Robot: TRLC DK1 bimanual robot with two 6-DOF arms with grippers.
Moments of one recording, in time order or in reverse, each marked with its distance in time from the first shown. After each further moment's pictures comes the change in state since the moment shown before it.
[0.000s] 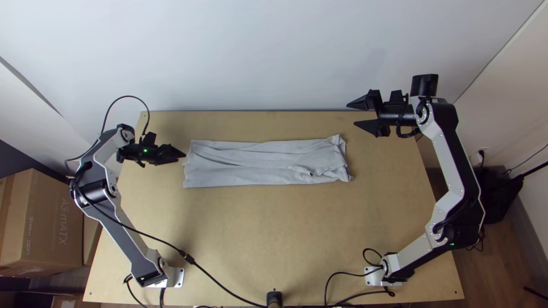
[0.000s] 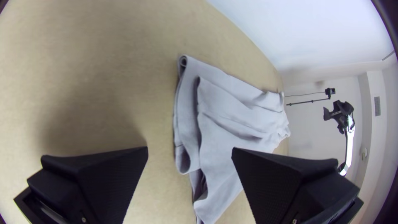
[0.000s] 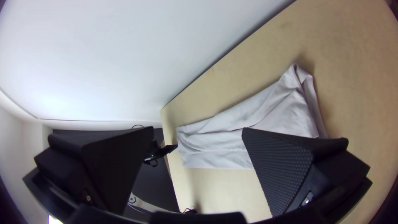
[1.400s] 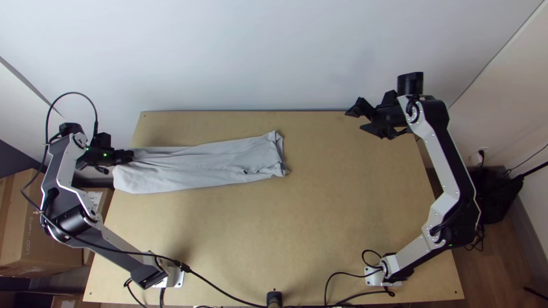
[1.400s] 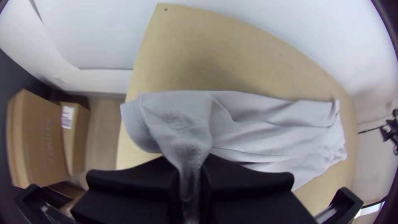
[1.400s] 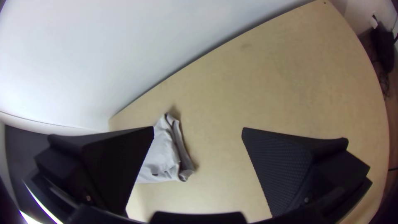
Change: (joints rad) left arm 0.212 -0.324 -0.085 0.137 -0.495 0.004; right arm 0.105 -0.001 0.037 -0.113 0.415 -0.134
